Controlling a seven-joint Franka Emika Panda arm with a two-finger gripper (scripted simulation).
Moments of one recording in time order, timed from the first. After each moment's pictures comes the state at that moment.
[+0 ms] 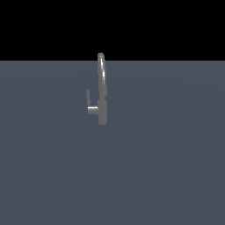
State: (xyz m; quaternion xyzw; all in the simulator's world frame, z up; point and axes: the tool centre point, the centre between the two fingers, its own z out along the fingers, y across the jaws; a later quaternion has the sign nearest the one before) arm -0.055 0.214 0.480 0.80 -0.45 0.35 0.17
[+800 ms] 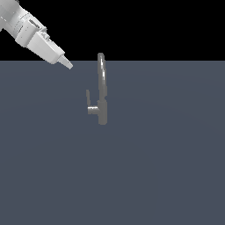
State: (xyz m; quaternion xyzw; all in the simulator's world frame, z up) arm 0.054 0.159 0.269 0.73 -0.57 0.33 0.21
